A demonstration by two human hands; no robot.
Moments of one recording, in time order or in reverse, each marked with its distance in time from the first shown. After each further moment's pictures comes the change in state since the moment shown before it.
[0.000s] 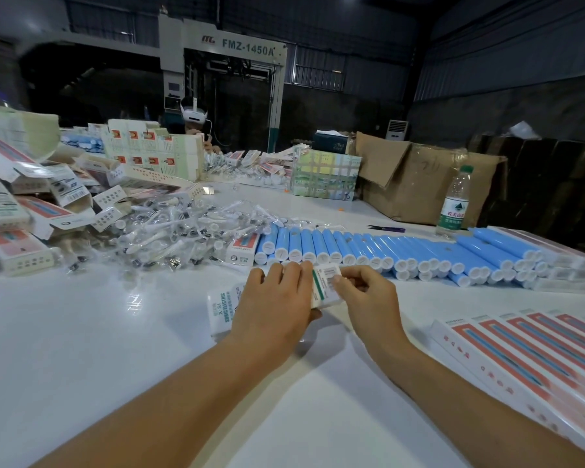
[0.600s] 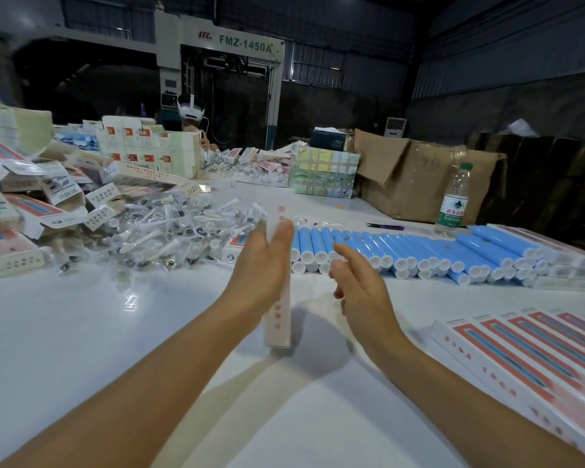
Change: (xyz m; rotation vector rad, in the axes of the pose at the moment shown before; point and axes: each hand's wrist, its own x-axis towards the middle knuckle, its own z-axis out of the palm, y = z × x) left_hand 0.029 -0.018 -0.031 -1.554 0.035 -0.610; right_hand -0.004 -0.010 0.003 0.081 -0.172 -0.041
